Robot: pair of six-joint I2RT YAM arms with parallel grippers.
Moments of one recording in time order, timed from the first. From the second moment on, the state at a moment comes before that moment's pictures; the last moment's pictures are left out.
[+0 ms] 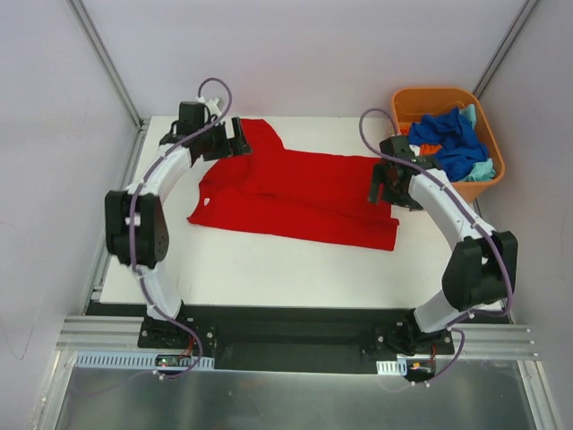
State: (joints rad) left arm -0.12 1.94 1.61 -0.38 0.45 -0.29; right arm 0.24 1.60 1.33 -0.93 0.37 0.42
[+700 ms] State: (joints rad) left arm -0.11 1.67 0.96 -0.33 0.32 -0.60; right arm 0.42 1.81 1.17 -0.73 0.08 0.40
